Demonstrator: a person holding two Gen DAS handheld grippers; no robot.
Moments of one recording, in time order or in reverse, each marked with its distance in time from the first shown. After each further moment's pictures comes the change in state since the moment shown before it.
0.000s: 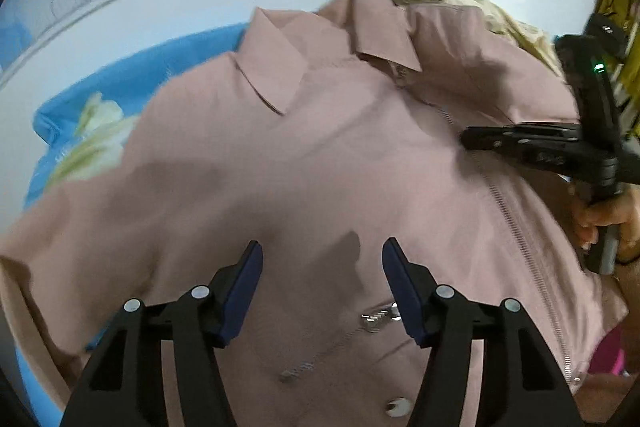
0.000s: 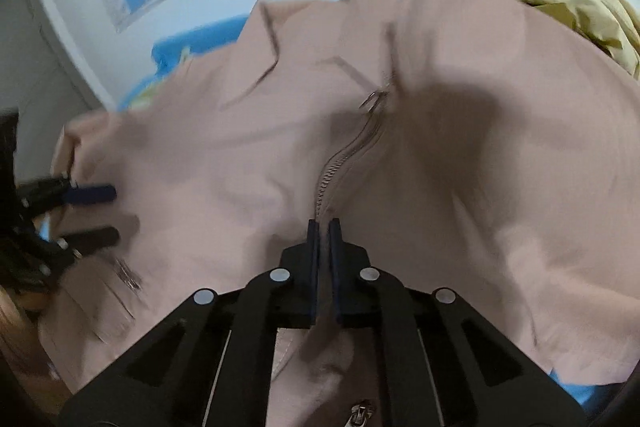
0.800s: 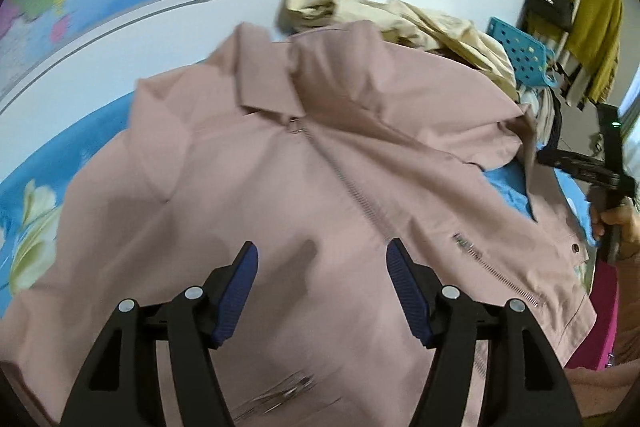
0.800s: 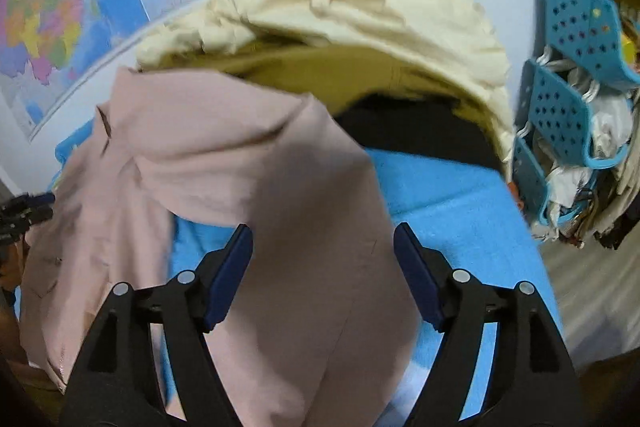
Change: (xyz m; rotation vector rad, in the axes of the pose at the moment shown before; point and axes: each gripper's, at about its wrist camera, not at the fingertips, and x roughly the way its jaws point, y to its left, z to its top) left arm 0.003 -0.090 0.043 0.181 -0.033 -0.176; right arm -0.151 -0.196 -0.150 0.350 -0.152 -0.335
